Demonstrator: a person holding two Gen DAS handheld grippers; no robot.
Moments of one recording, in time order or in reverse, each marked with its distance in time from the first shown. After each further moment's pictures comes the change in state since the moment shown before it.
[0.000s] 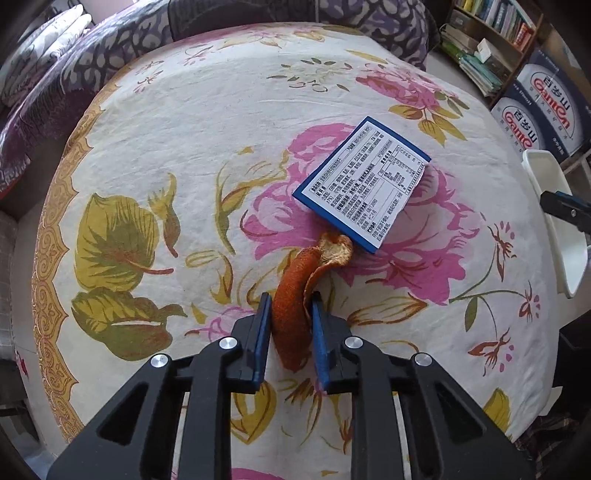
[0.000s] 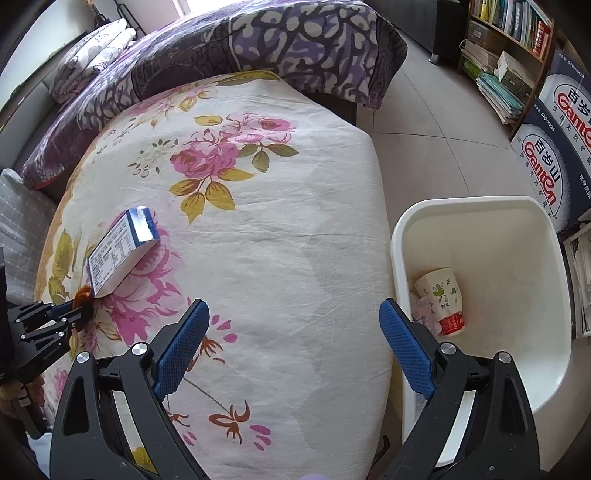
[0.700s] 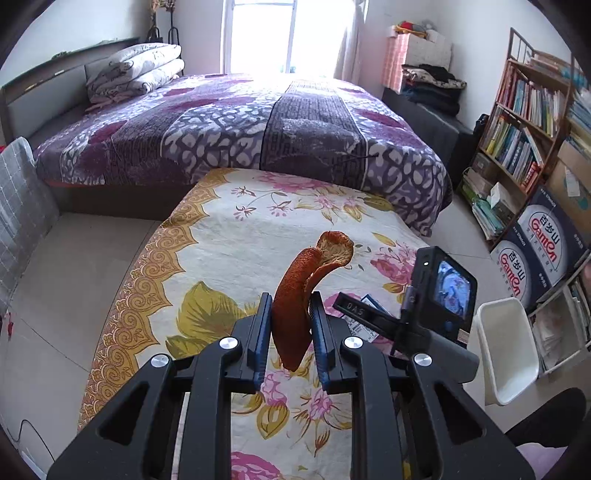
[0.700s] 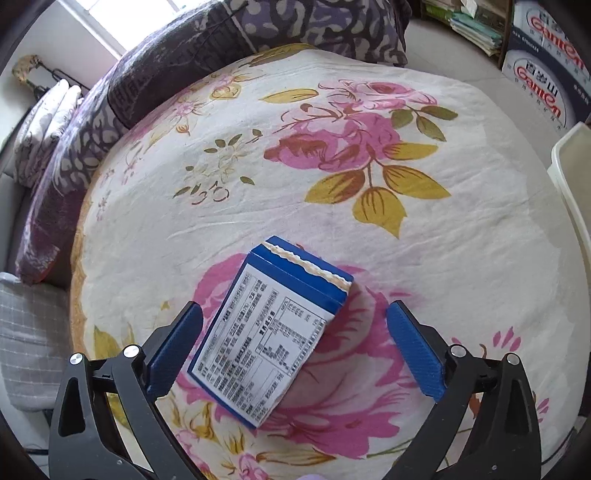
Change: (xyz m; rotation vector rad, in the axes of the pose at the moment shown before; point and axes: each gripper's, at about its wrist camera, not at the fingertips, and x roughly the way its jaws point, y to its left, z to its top) left arm -0.163 0.029 0.000 -0.279 -0.453 0.044; right arm 0.070 0.152 0.037 0.328 -0.001 -0.025
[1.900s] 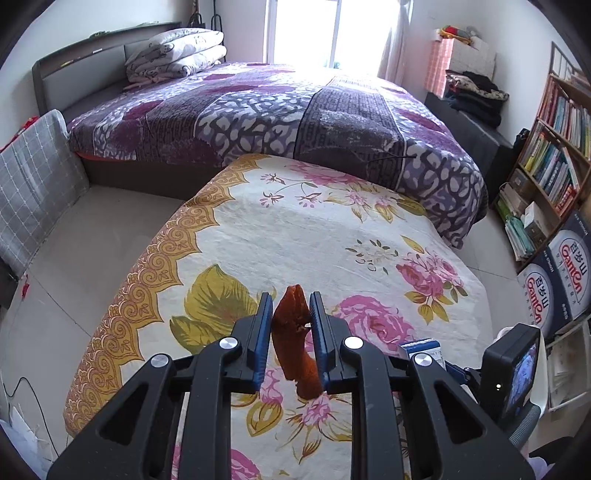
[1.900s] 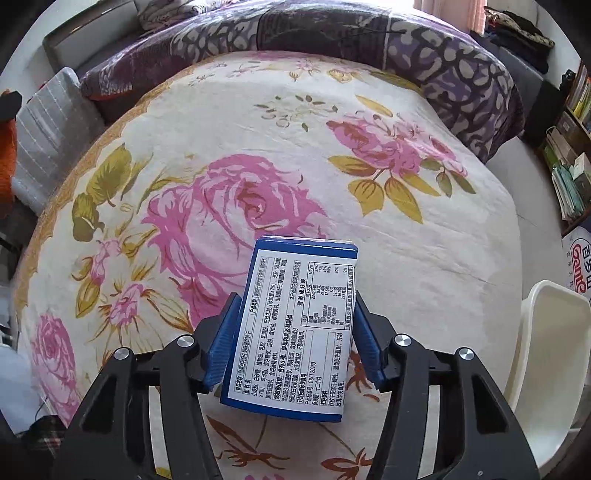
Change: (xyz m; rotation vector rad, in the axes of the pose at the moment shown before) left arm 0.019 -0.009 -0.004 -0.111 0.022 0.125; right arm -0.048 -0.038 -0.040 -0.691 -0.040 0.108
